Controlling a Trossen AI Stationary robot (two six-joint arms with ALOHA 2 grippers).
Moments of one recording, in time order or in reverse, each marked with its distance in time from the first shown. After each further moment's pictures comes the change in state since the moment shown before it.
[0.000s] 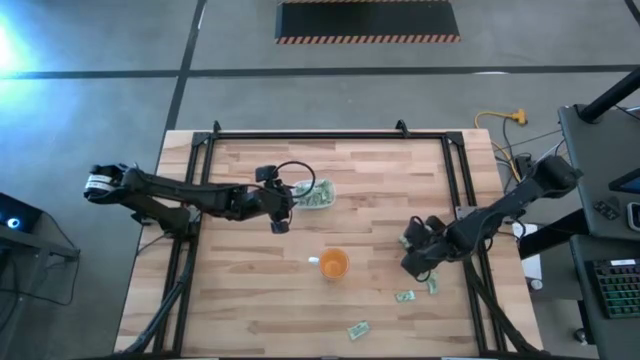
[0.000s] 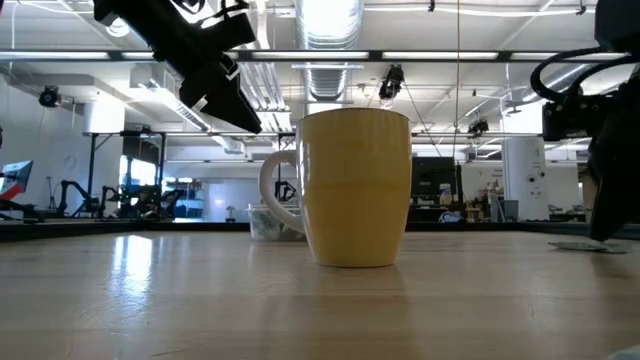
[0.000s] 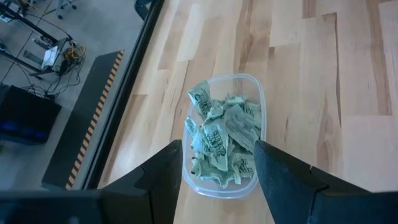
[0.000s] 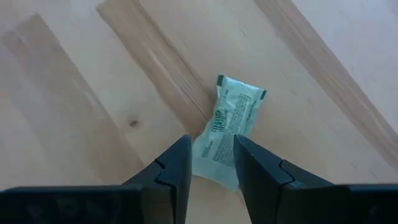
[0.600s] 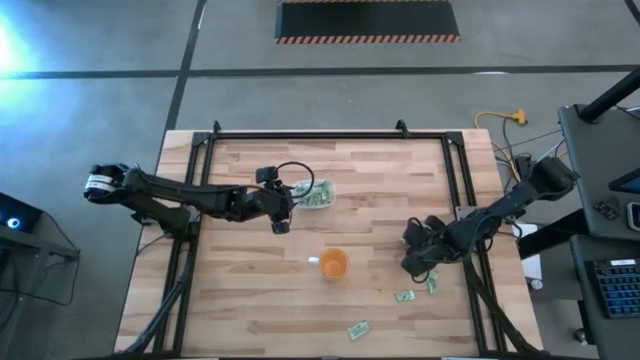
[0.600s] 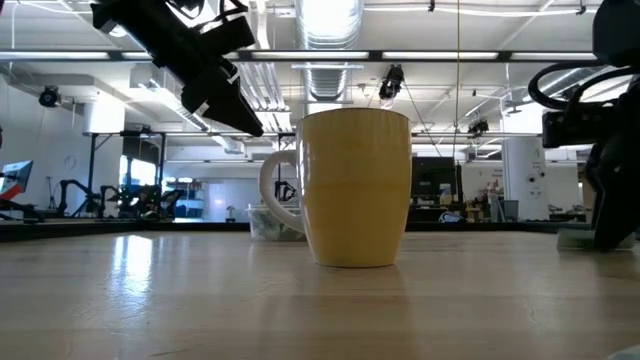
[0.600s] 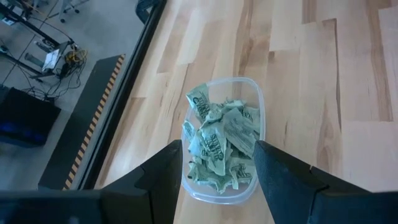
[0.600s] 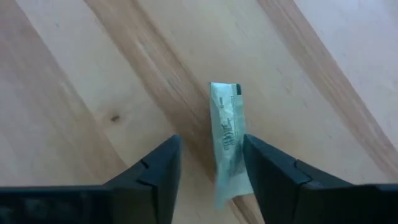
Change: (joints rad) left arm 0.000 0.000 -0.037 0.068 0.000 0.000; right arm -0.009 0.053 -0.001 -0.005 0.006 -0.040
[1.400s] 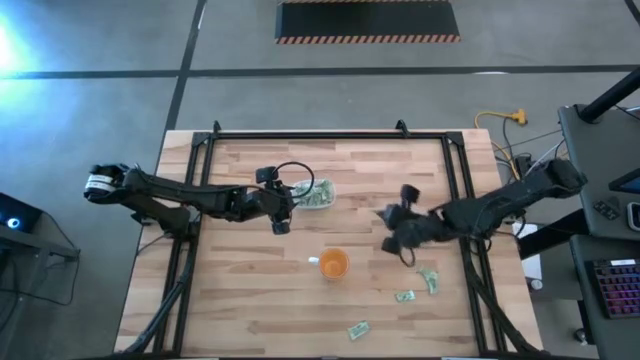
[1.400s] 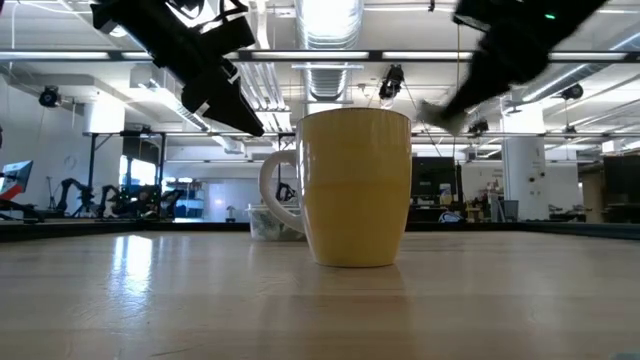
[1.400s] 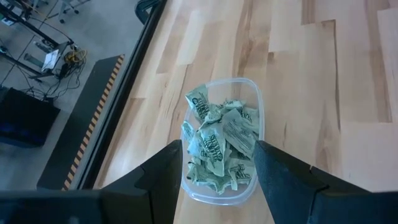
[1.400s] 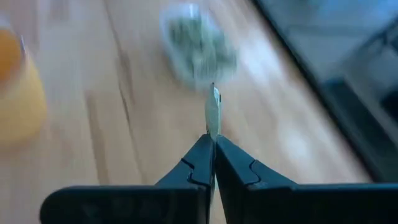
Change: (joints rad) left arm 0.000 0.000 -0.003 0.007 0.002 -0.001; right arm -0.210 -0.088 0.278 0.149 0.326 -0.792
